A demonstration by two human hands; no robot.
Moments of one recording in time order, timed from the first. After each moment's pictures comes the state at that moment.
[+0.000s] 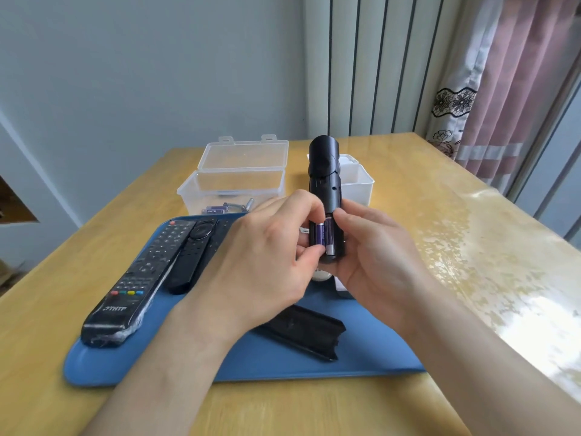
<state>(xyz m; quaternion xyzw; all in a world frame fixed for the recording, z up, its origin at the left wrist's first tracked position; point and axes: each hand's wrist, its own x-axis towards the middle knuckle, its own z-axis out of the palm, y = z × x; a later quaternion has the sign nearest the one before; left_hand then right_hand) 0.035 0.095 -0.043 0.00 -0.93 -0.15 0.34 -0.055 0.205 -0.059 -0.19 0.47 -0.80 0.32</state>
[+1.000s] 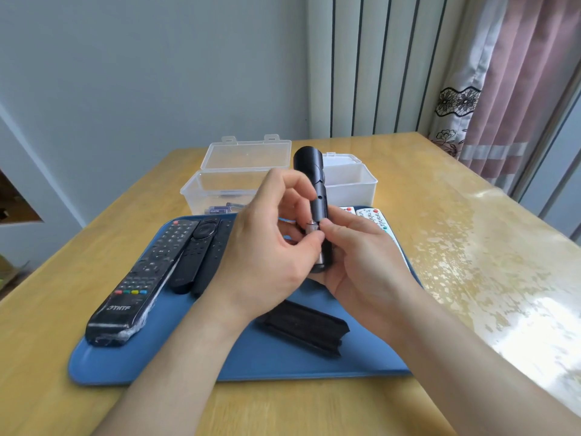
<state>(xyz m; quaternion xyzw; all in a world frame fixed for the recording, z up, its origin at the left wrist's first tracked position) 0.029 0.094 -0.045 0.00 -0.82 -0.44 0.36 -0.041 0.196 -0.061 -0.21 0.42 -0.81 0.37</state>
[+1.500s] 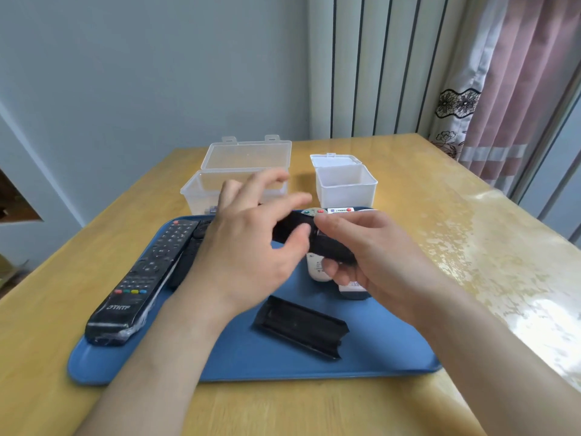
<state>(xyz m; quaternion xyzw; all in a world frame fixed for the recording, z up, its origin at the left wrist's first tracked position) 0.032 0.068 -0.050 0.05 -0.93 -0.15 0.34 -0.061 0.212 -0.055 -0.28 0.61 -0.68 0.29</state>
